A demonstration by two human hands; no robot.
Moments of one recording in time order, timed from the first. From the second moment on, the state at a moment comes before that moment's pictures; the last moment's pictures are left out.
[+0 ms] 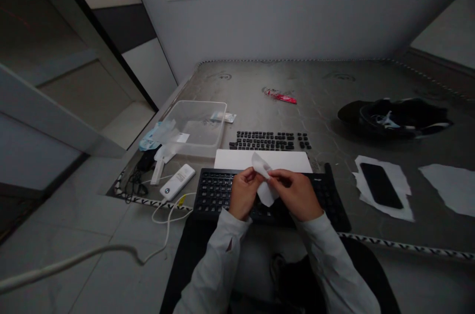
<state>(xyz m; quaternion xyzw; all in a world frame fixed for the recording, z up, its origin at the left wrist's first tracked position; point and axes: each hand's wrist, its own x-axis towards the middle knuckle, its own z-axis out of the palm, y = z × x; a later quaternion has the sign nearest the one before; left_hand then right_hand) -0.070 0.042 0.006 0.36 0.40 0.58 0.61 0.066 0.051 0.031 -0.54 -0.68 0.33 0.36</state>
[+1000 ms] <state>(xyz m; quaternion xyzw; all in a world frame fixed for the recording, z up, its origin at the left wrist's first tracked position) -0.063 0.040 0.013 0.36 0.45 0.58 0.57 0.061 0.062 -0.006 -0.43 -0.39 0.59 0.57</state>
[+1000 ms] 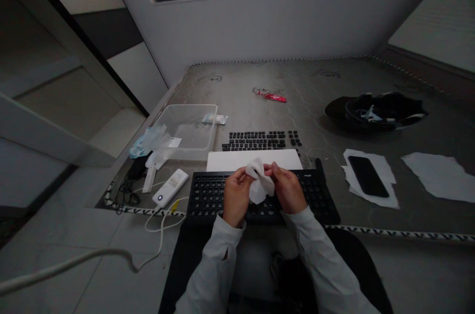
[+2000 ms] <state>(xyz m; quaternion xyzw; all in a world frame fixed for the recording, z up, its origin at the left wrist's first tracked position) -0.065 0.032 0.017 0.62 0.59 0.49 0.18 0.061 0.059 -0.007 -0.44 -0.36 0.66 0.50</state>
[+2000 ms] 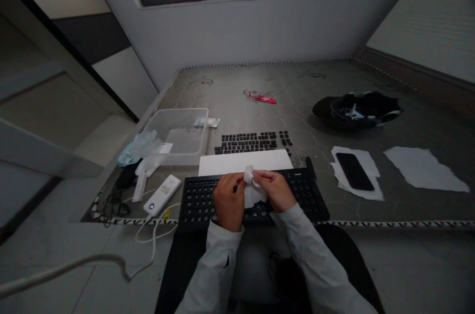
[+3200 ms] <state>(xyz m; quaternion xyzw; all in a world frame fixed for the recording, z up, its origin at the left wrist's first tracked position) -0.068 0.035 0.017 0.59 0.57 0.52 0.24 0.065 0.059 0.002 -0.49 -0.42 0.57 0.50</state>
